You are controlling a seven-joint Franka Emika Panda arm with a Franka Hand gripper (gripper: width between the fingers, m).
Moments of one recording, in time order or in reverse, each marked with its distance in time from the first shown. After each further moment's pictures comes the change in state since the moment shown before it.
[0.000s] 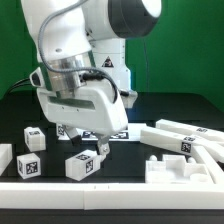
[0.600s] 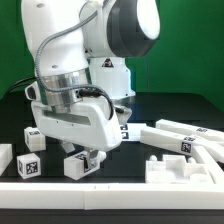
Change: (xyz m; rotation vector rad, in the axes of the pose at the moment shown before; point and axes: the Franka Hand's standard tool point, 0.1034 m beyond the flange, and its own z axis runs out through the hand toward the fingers) arm 0.009 0.004 0.011 -0.015 0.032 -0.049
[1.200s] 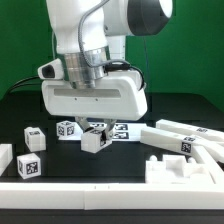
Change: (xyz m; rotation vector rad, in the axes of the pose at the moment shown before) arm -0.049 0.007 -0.025 -0.039 -0.028 -0.237
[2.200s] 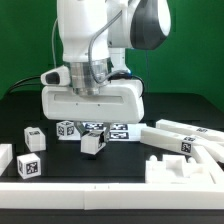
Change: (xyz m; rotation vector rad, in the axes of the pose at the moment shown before) arm -0.038 0.035 0.024 -0.057 0.018 -0.189
